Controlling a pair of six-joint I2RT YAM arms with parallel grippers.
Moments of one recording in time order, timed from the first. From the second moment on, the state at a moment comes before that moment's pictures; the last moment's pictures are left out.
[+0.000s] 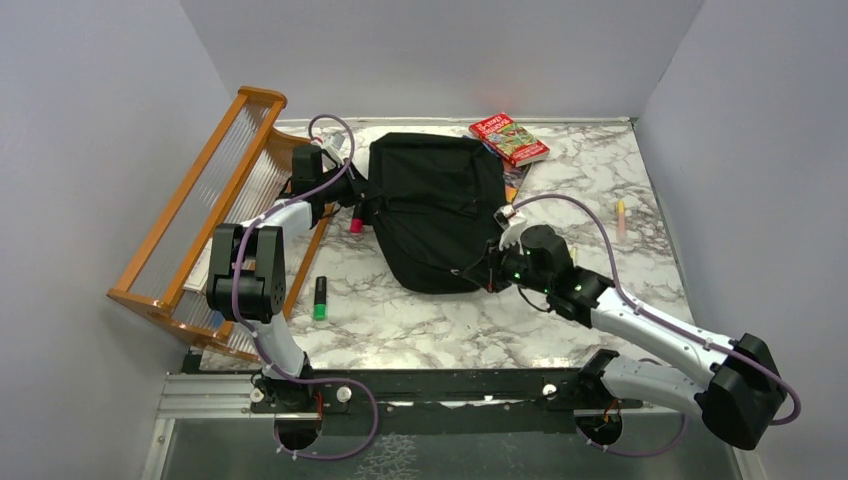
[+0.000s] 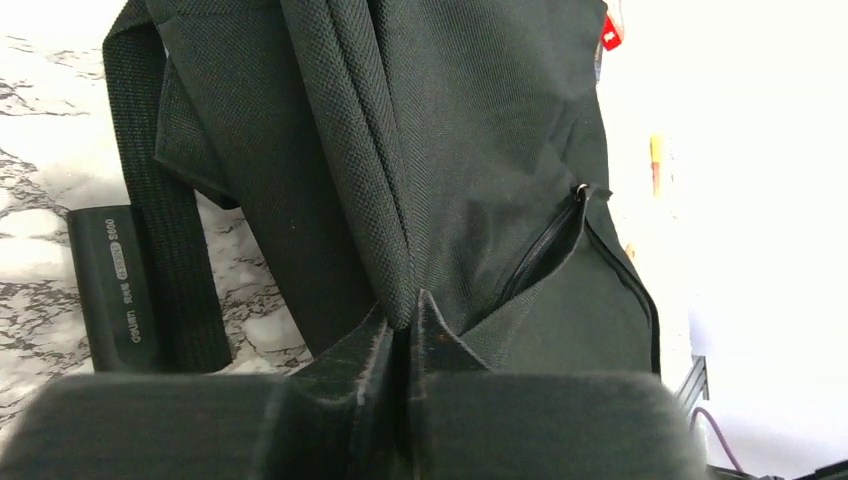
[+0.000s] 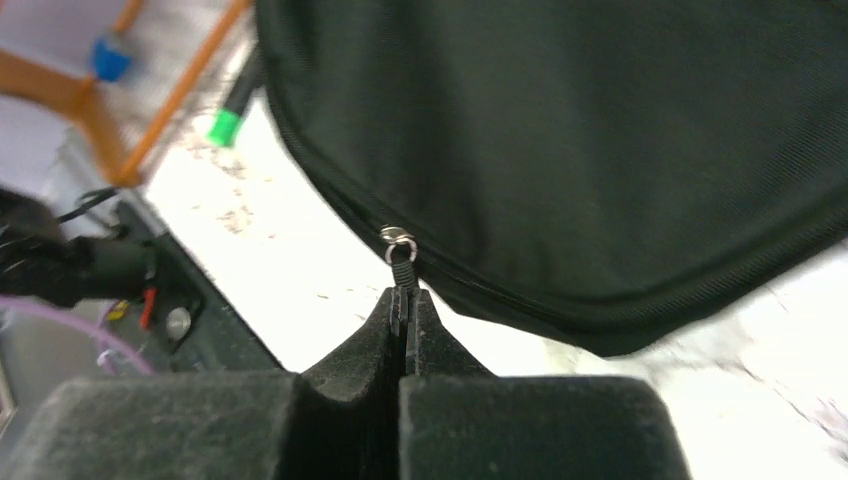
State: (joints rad) left arm -0.06 1.77 1.07 0.17 0.64 -0.56; right arm 0.74 1.04 0.61 -0.01 -0.22 0.43
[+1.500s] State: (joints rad) left arm -0.61 1.44 0.93 -0.23 0.64 0.27; right arm 0.74 1.06 0.70 -0.12 0.04 0.57
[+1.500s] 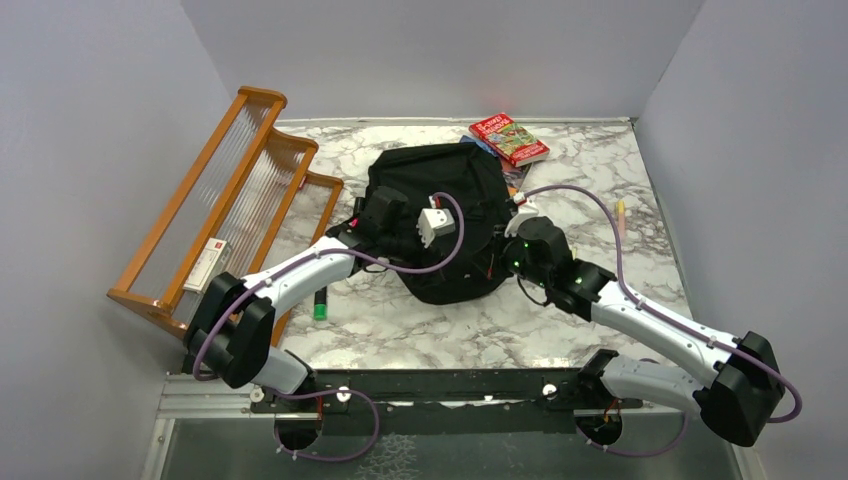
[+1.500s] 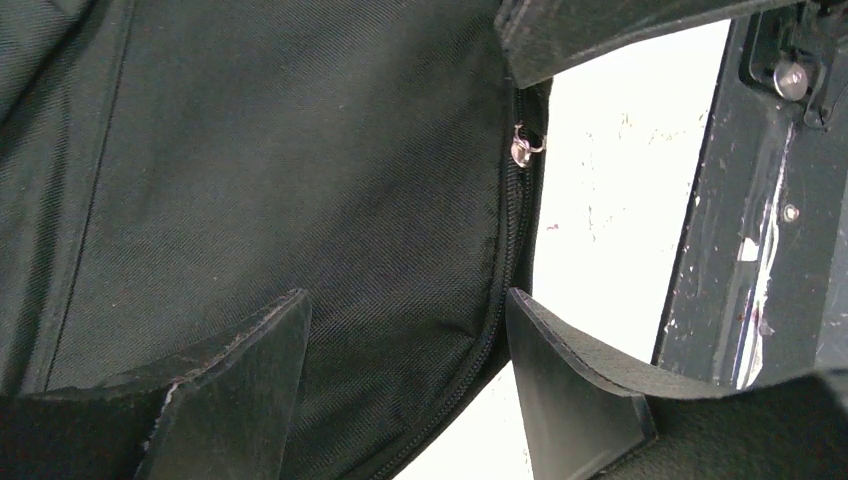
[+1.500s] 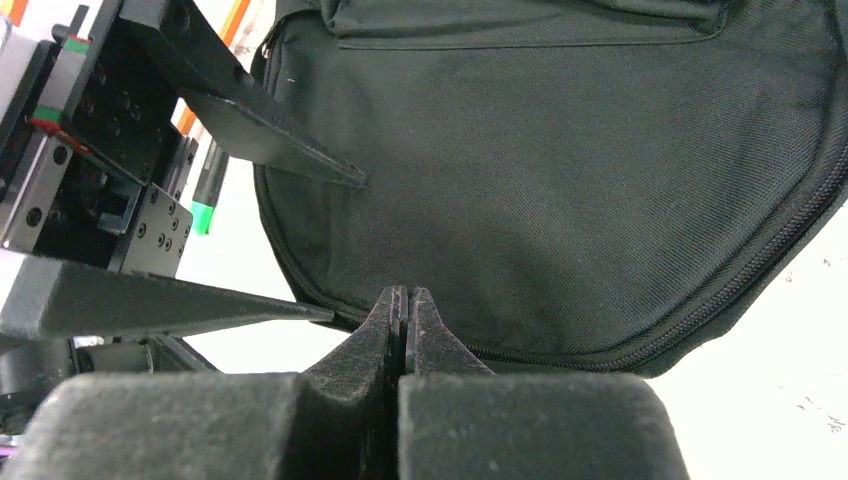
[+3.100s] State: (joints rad) left arm -0.69 1.38 0.91 -0.22 0.48 0.22; right arm 0.65 1.15 0.77 -0.22 0.29 0.60
